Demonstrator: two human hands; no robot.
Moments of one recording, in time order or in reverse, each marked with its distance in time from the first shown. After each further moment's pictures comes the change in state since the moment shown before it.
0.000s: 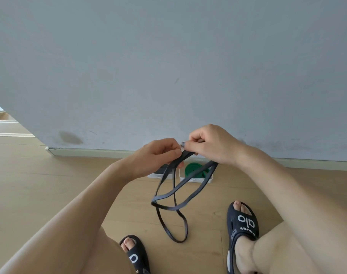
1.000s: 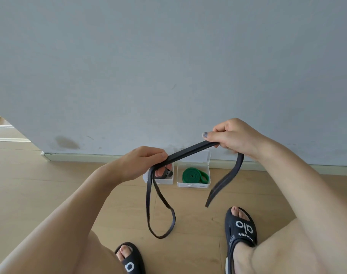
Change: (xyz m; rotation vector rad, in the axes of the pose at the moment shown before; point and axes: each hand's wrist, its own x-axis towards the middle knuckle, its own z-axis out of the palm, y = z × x) left_hand 0.000 -0.009 -0.017 0.137 -0.020 -0.027; right_hand -0.008 0.028 -0.047 0.147 0.082 0.214
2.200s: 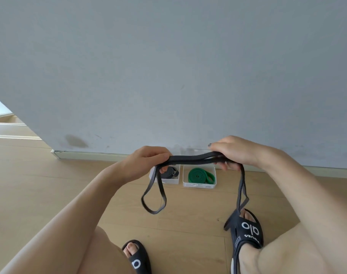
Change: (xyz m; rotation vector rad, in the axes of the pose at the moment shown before) left_hand -0.012 -0.008 -0.006 -0.034 0.050 0.026; right_hand 0.003 0.002 0.021 -0.092 -0.300 0.099
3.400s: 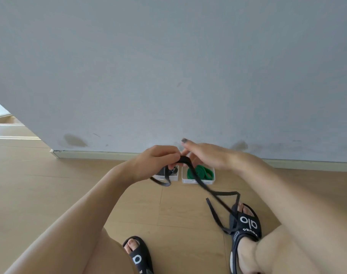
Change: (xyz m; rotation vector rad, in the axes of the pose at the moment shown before) left_hand 0.008 0.013 0.019 -0.006 -0.021 0.027; right_hand 0.015 -0.018 0.044 0.048 -0.110 -0.089
